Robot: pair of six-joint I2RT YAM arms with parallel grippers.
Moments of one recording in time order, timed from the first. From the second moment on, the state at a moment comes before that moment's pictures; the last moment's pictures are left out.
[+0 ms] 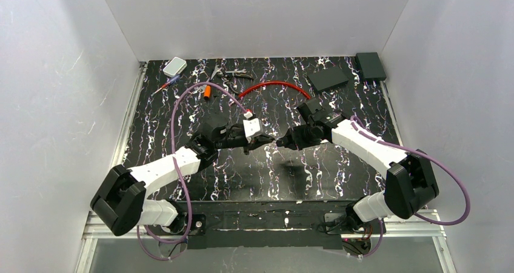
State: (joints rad) left arm -0.70 1.29 0.69 0.39 0.67 0.28; right arm 0.60 1.42 1.03 -0.76 -0.09 1.88
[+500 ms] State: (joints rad) left arm -0.71 1.30 0.68 0.39 0.66 0.28; right arm 0.60 1.42 1.03 -0.76 -0.09 1.89
